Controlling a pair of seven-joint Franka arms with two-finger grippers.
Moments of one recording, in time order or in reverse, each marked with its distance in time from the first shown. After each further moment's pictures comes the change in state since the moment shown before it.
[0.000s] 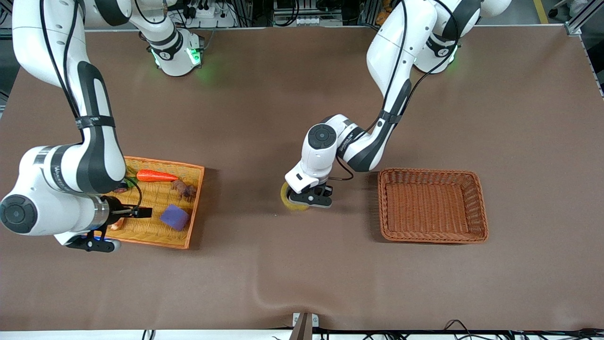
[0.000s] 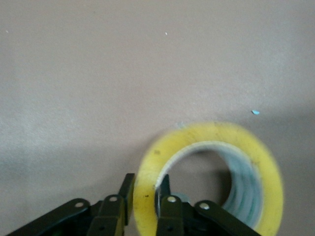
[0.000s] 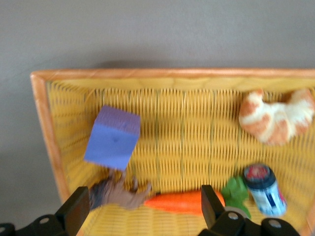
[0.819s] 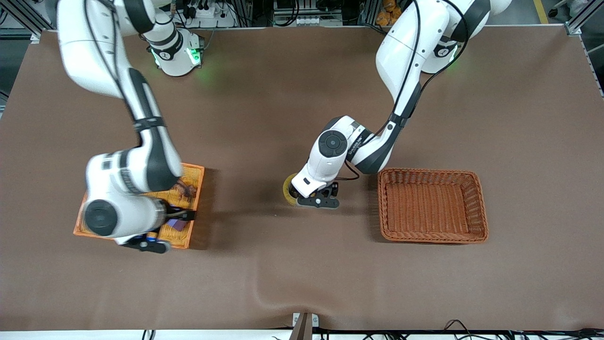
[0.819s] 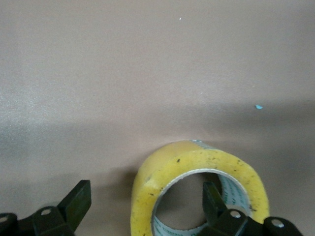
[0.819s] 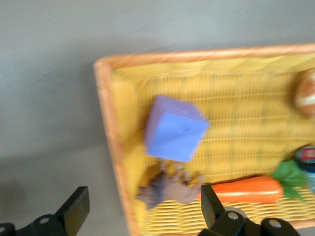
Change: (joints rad) left arm 0.071 -0.018 -0.076 -0.019 -0.060 -0.050 0.004; right arm 0.112 0.095 -0.008 0.179 0.008 -0.148 0.179
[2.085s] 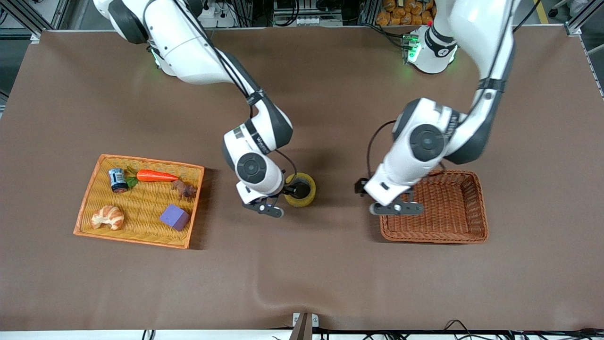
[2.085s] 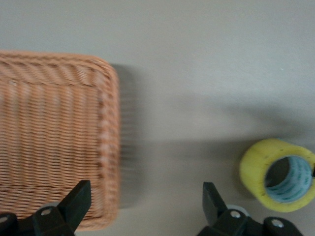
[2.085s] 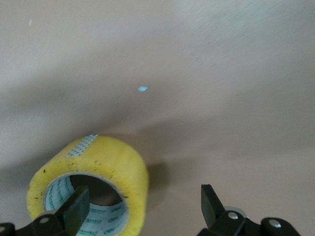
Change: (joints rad) left arm 0.254 -0.330 -0.049 -0.154 -0.001 -0.307 0.111; right arm 0.401 0.099 0.038 -0.085 0.146 0.339 0.508
